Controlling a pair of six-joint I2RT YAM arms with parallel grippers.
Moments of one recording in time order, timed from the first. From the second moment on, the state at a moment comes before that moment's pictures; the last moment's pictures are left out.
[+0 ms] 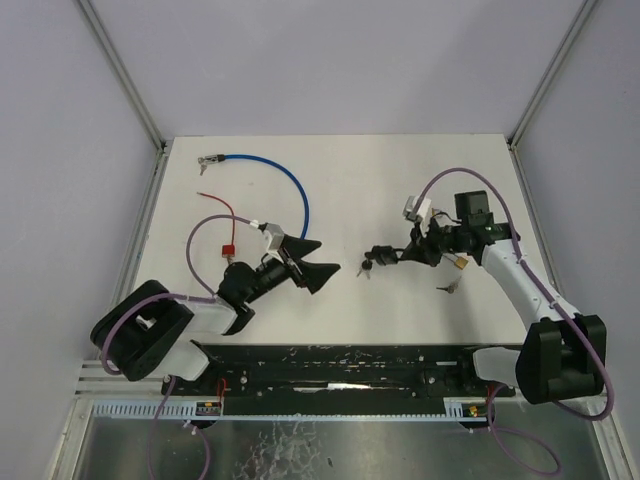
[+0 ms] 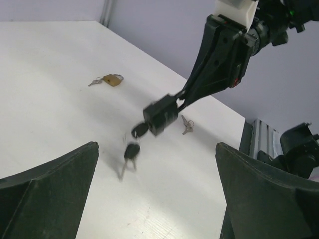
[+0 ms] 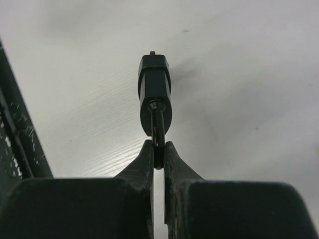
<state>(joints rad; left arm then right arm) -0.66 1.44 0.24 1.42 0.32 -0.47 0.17 1.26 0.88 -0.64 -0.81 -0.78</state>
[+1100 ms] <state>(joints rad) -0.47 1.27 0.32 0.72 0.17 -0.64 -0.24 1.45 0.86 -0.04 -0.37 0.06</state>
